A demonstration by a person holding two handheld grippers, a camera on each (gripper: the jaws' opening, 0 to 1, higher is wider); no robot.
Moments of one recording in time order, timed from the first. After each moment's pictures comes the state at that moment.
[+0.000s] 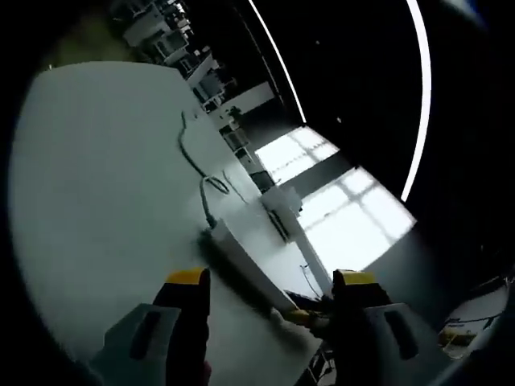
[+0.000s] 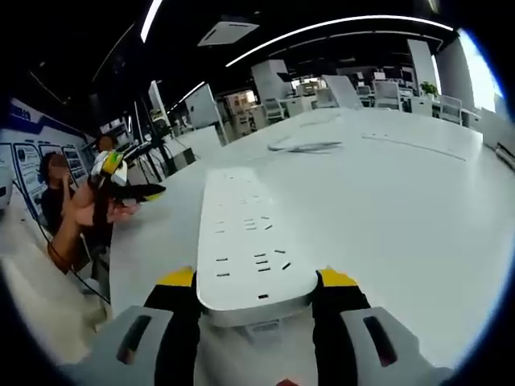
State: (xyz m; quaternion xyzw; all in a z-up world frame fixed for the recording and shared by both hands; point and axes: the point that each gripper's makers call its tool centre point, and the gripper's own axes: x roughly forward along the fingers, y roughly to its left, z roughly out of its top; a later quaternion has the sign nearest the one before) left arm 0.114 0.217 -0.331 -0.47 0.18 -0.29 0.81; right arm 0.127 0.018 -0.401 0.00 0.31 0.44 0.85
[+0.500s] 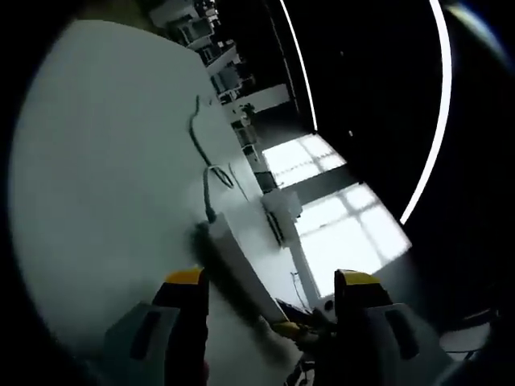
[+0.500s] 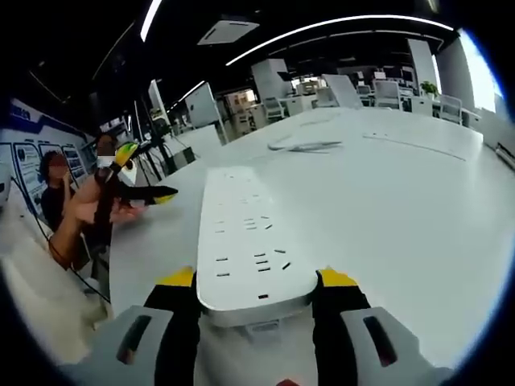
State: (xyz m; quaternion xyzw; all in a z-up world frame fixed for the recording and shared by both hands) left arm 0.133 0.198 -0.338 -0.54 0.21 -0.27 0.77; right arm 0.127 0.018 -0.401 0.00 0.31 0.44 0.84
